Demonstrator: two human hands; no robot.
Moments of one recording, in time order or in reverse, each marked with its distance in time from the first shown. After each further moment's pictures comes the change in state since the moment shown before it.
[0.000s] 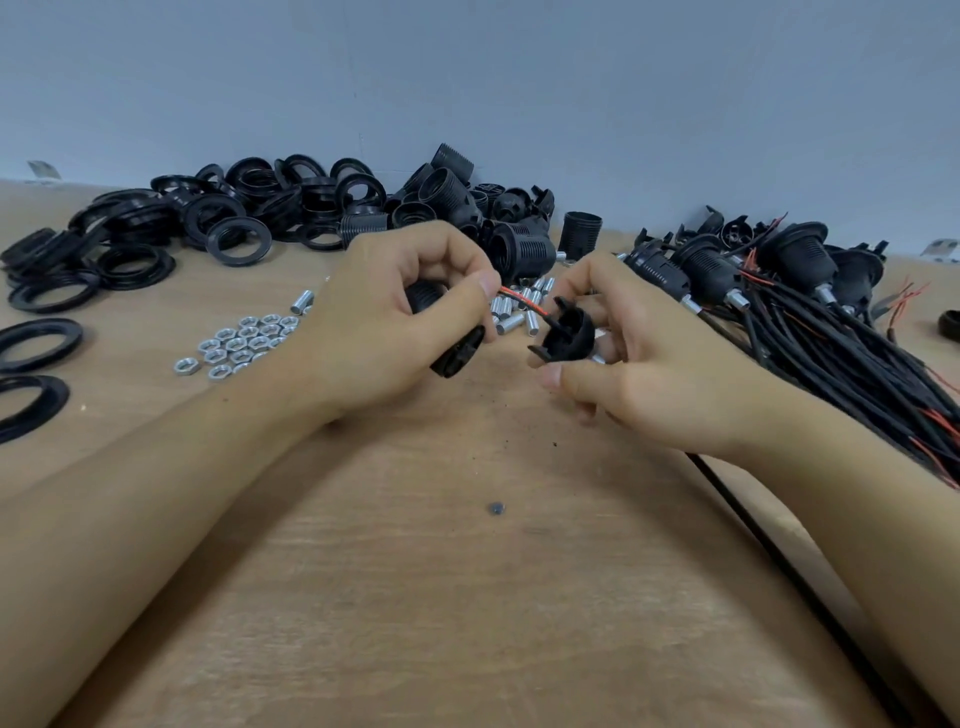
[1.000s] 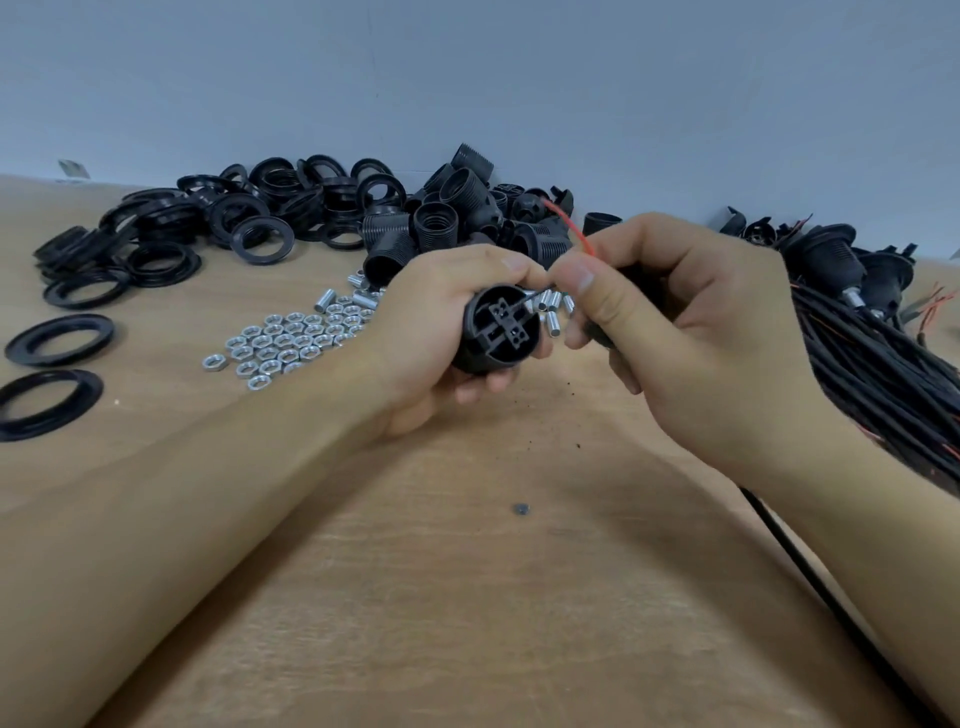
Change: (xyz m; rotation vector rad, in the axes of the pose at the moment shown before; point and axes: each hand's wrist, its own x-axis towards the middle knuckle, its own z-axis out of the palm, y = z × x) left_hand 0.004 0.008 0.014 -0.654 -0.066 -0.435; right_hand -0.005 -0.024 0.016 0.157 0.379 -0.369
